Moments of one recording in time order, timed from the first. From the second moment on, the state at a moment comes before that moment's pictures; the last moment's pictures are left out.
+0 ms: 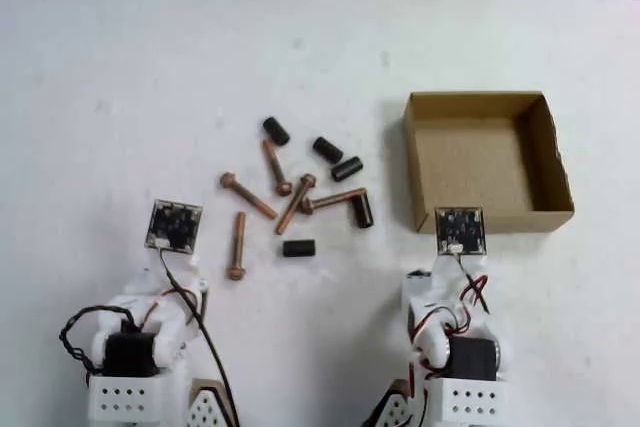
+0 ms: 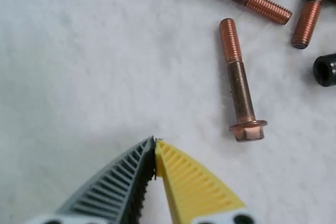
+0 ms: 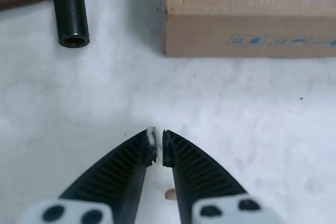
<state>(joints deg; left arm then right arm) -5.6 -103.6 97.1 73.1 -5.1 0.4 -102.9 96.4 69.8 5.8</state>
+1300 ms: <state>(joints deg) -5.6 -103.6 97.1 73.1 -5.1 0.1 -103.3 72.7 74.5 37.9</state>
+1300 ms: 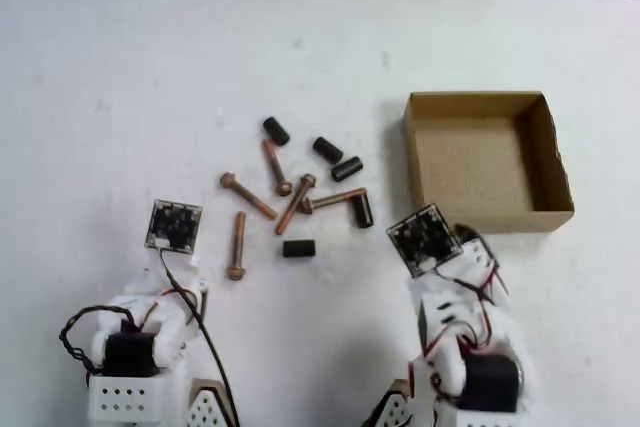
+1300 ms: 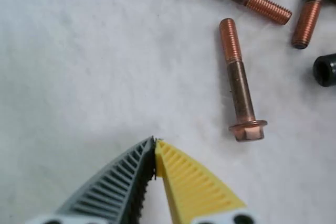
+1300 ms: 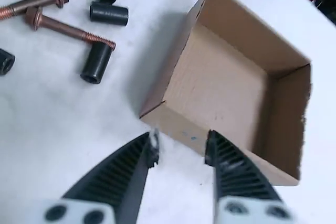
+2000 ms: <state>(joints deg) -5.6 -103.6 97.1 73.1 -5.1 -10.6 -52.4 40.8 75.5 27.4</state>
